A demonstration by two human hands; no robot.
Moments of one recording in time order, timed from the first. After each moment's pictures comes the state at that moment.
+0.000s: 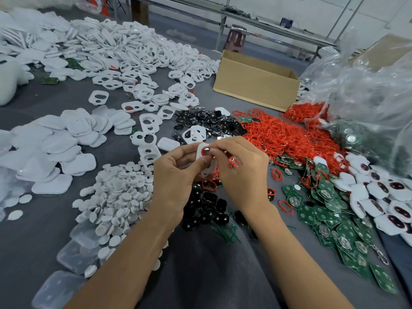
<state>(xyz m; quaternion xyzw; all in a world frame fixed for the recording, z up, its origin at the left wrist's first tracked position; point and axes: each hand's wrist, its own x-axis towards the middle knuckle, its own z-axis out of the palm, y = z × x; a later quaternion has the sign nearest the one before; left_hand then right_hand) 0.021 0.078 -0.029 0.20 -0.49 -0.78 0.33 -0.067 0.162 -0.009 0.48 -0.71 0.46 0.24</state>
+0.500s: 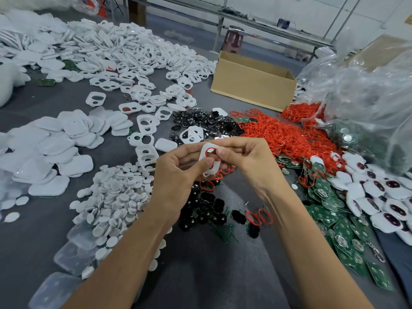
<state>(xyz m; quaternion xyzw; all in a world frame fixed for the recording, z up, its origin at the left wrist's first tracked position) 0.021 0.076 -0.027 0.13 -0.53 -0.77 0.31 -0.089 0.178 0.014 0.36 -0.67 0.61 -0.22</state>
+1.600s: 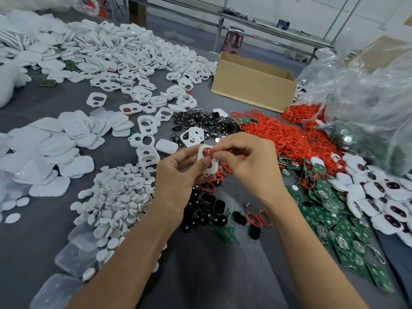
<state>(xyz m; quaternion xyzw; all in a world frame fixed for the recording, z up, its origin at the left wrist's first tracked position) 0.018 0.078 -0.033 0.16 -0.48 -0.81 0.31 -0.083 0.177 0.017 0.47 -0.75 0.47 0.02</state>
